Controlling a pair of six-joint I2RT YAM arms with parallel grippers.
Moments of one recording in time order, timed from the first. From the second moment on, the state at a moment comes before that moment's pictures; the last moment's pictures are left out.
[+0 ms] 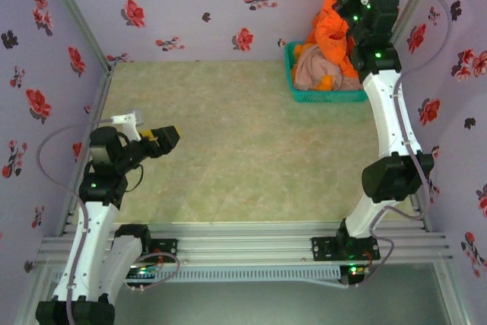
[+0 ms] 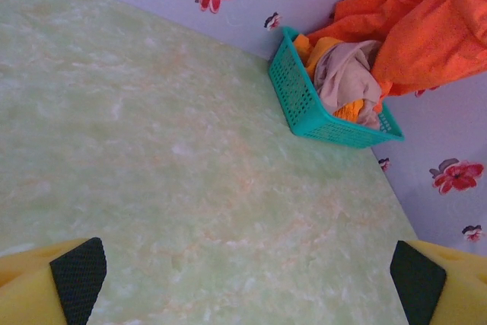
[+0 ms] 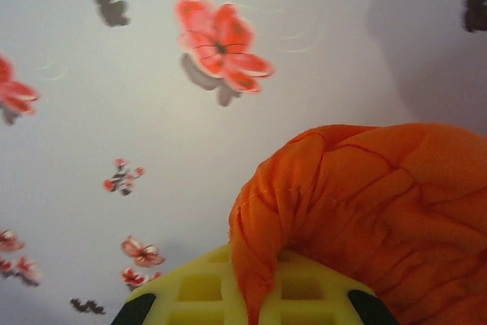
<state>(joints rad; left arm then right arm) -0.06 0.69 0.70 -0.35 0.51 -0.48 0.11 1.73 1.99 -0.16 -0.07 0.74</state>
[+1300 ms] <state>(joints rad) -0.06 0.61 0.66 -0.37 0.29 -0.62 0.48 1.55 1.26 -0.48 -0.19 0.28</state>
